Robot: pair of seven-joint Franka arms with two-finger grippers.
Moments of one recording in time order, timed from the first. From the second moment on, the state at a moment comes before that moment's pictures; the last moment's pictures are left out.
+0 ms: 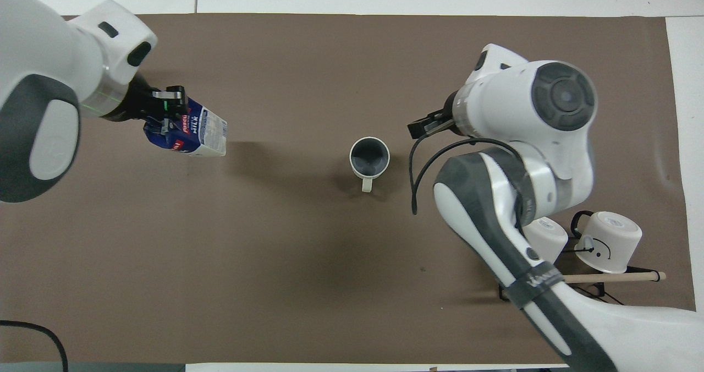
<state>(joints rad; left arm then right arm) -0.31 0.14 -0.03 -1.58 0.04 1.79 -0.36 0.39 0.18 -0.10 -1.82 0.10 2.25 -0.11</state>
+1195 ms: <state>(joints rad) -0.64 0.27 -0.03 -1.58 0.12 1.93 -0.76 0.00 -0.01 -0.11 -1.60 -0.02 1.55 0.14</state>
